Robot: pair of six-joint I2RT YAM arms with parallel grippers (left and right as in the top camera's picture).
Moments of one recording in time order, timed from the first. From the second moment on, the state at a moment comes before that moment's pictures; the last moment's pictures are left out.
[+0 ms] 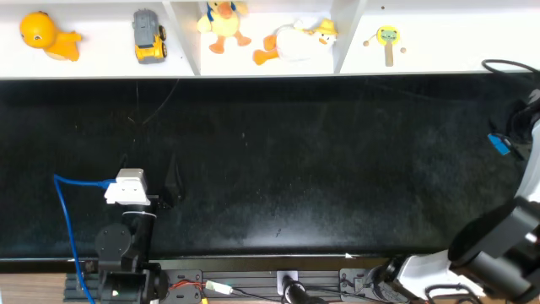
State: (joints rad) left arm -0.03 0.01 0.01 -0.08 0.01 -0.08; right arm -0.60 1.69 1.47 -1.05 0.13 0.34
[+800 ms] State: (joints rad) left arm -0.03 0.01 0.01 -0.08 0.01 -0.08; right arm -0.62 1.74 1.04 0.44 -0.29 -0.03
